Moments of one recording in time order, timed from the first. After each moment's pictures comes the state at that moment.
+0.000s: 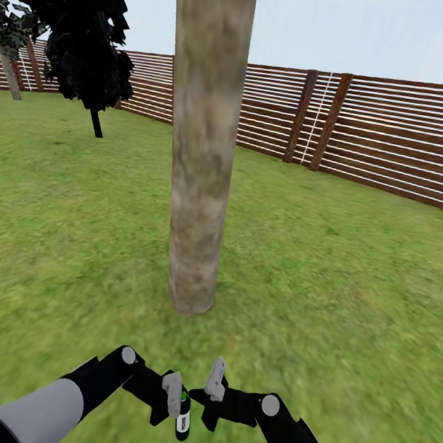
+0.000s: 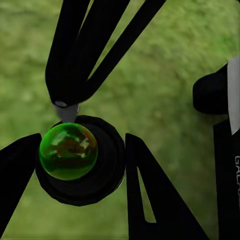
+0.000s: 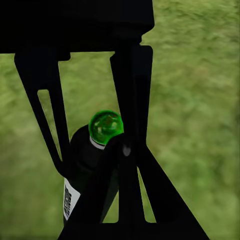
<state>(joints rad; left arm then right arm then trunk) -0.71 -0.03 -0.43 -0.40 -0.38 -0.09 -1.03 -0.56 0.02 0.42 -0.57 0.28 -0.33 0.77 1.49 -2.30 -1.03</state>
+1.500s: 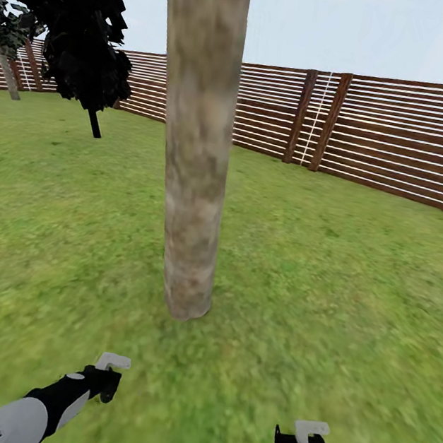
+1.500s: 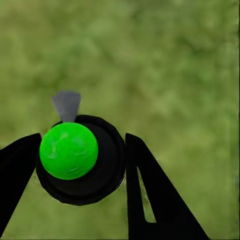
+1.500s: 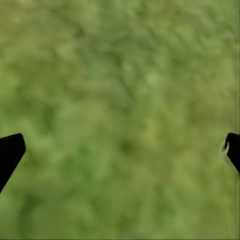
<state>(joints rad) -0.69 0.06 0.00 -0.12 -0.10 0.00 -0.11 -0.54 -0.06 0.40 -0.05 -0.27 -0.39 -0.19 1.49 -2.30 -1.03</state>
